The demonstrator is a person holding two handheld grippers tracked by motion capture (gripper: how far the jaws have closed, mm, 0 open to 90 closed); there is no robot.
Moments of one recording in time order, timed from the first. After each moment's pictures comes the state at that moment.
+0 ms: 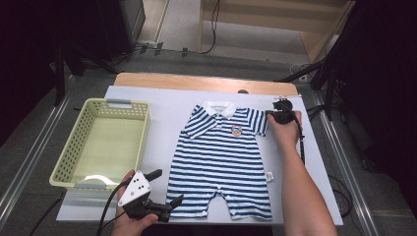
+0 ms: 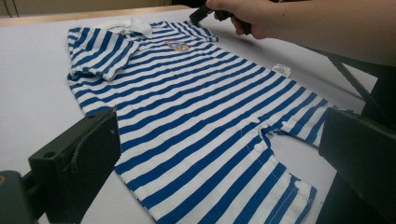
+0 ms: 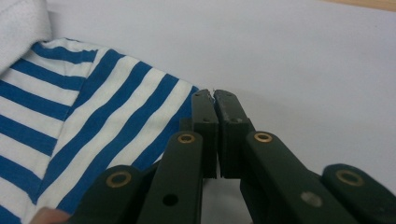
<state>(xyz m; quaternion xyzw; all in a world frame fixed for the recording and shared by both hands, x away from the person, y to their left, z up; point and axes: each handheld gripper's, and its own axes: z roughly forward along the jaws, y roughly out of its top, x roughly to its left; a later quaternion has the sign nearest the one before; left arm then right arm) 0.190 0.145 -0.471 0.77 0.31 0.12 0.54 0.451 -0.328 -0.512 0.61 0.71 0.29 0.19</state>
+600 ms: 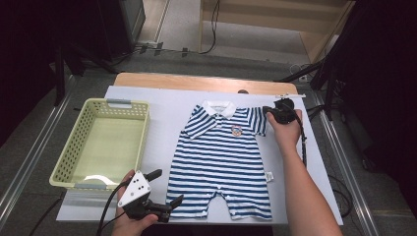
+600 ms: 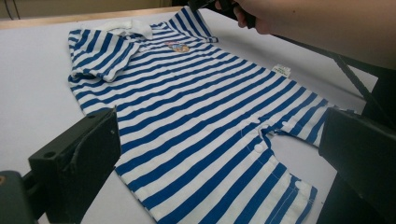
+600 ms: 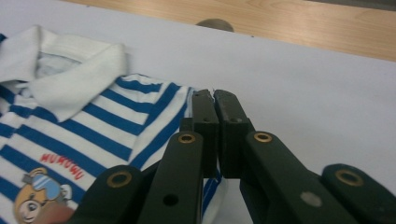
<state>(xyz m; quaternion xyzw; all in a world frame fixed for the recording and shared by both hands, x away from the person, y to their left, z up) 0.189 0.145 -0.470 0.77 0.31 0.12 0.54 0.432 -0.317 -0.487 0.57 0.71 0.36 0.20</state>
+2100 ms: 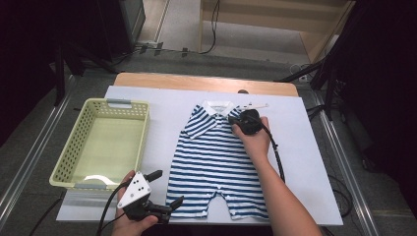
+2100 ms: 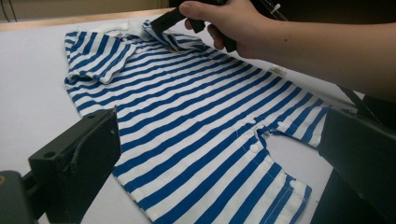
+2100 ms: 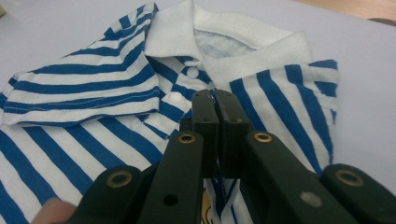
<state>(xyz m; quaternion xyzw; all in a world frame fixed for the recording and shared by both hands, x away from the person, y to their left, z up) 0.187 0.144 -0.469 0.77 0.30 0.12 0.54 0.409 -0.207 -0.500 0.49 0.76 0.38 0.16</state>
